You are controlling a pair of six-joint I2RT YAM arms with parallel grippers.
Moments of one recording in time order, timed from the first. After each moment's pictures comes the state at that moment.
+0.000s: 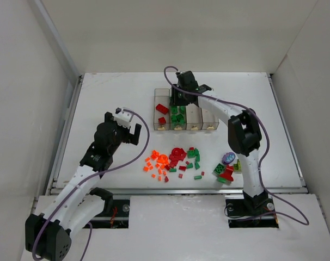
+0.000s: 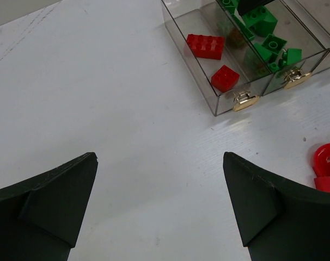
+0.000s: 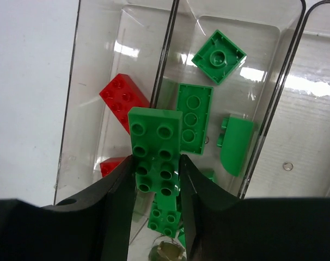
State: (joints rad) left arm -0.37 0.81 0.55 -0.04 -0.02 0.12; right arm 0.52 2.21 1.90 -0.46 -0.01 0.39
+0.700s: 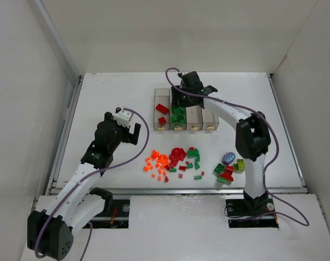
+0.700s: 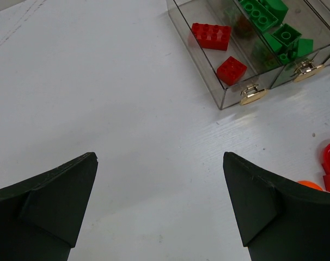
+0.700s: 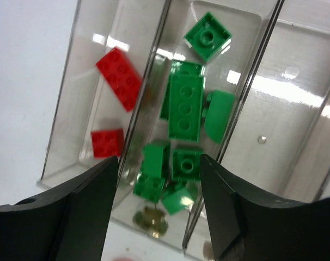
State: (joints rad) left arm -0.34 0.85 0.55 -0.04 -0.01 0.13; right arm 0.52 2.11 1.81 -0.47 -0.02 0.31
